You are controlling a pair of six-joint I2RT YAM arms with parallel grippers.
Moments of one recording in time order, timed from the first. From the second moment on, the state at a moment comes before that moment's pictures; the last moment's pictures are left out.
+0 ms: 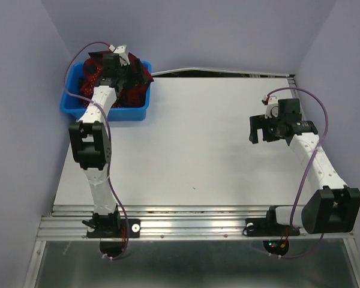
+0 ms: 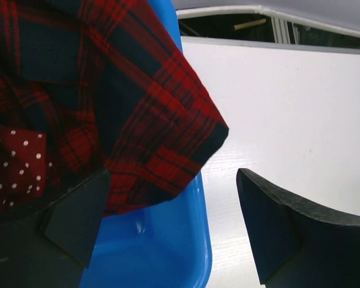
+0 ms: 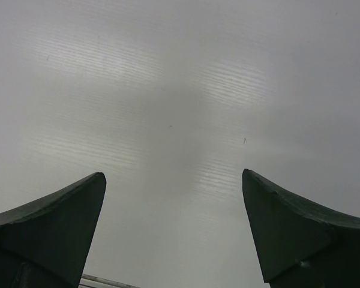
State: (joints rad) left arm -0.05 2.03 1.85 -0.31 0.25 -0.24; right arm 0.01 1.27 1.10 -0.70 -0.19 -0.11
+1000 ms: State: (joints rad) left arm -0.02 2.19 2.01 -0.13 0.41 -0.40; right arm 0.01 1.30 1.10 -0.72 -0.14 -0.13
